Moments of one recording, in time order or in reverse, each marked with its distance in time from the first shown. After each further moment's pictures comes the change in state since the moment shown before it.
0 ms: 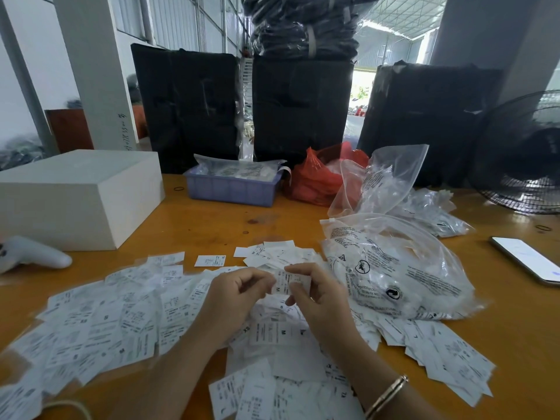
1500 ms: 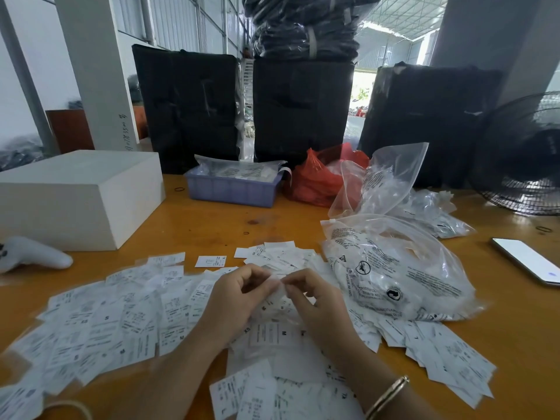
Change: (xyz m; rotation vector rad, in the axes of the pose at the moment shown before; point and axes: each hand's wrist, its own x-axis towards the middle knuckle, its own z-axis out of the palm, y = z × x) left_hand 0.000 -0.002 0.004 -0.053 0.009 -0.049; right_hand 0.002 0.002 0.001 -0.195 -0.032 -0.034
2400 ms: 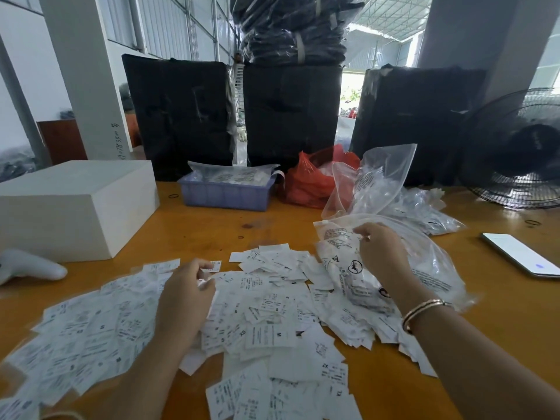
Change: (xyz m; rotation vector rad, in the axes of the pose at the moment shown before) left_hand 0.011 -0.020 -0.039 0.581 0.352 -0.093; right_hand 0.072 0.028 -0.099 -0.587 0.268 0.294
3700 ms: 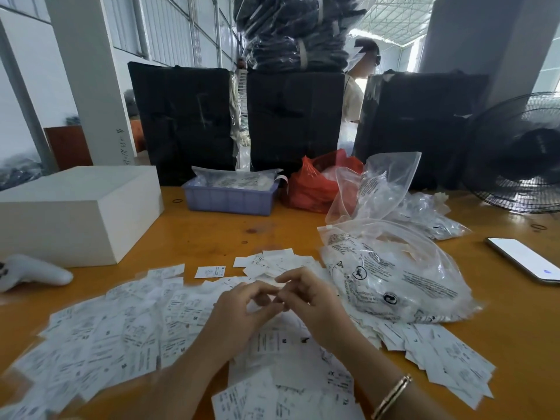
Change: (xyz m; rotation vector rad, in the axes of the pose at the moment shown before) left_hand -0.027 0.039 0.008 -0.326 -0.457 0.233; right_hand -0.095 -0.051 0.046 0.728 -0.435 -0.312
